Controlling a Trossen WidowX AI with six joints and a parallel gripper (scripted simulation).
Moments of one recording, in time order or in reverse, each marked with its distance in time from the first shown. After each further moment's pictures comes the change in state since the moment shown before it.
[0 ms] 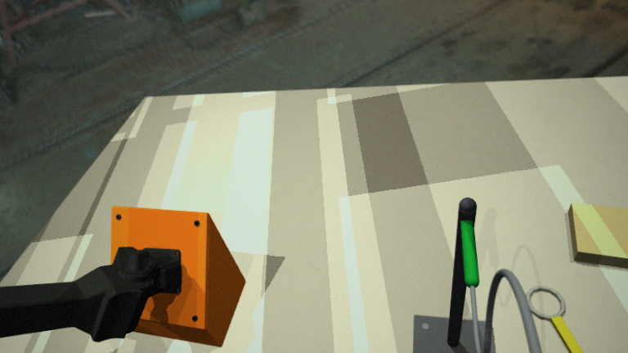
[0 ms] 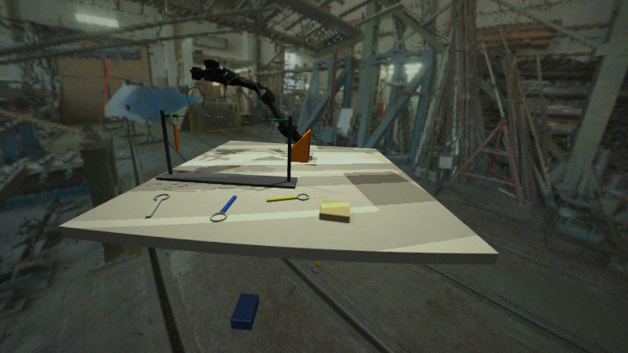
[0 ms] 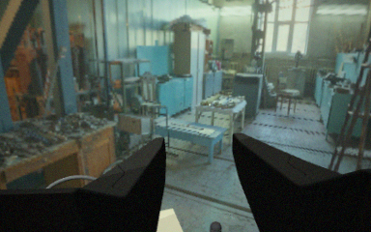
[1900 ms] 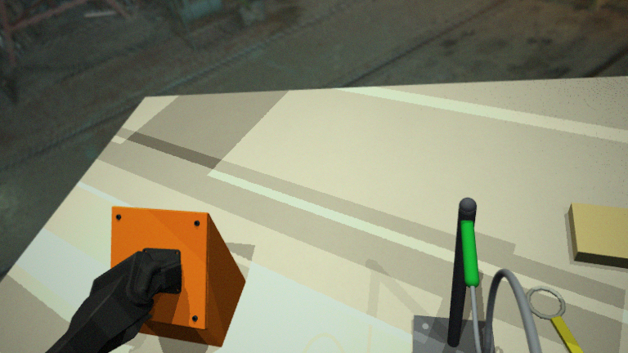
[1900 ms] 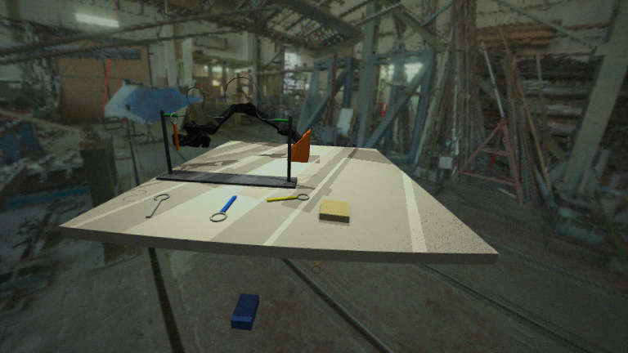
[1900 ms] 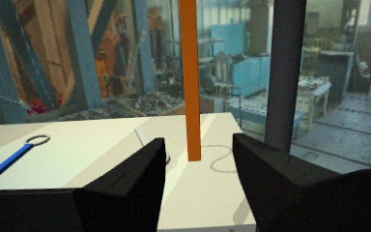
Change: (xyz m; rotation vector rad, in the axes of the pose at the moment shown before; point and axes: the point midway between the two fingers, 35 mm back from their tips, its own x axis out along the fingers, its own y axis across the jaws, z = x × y) arm 0.079 0.011 -0.334 0.050 0.059 0.310
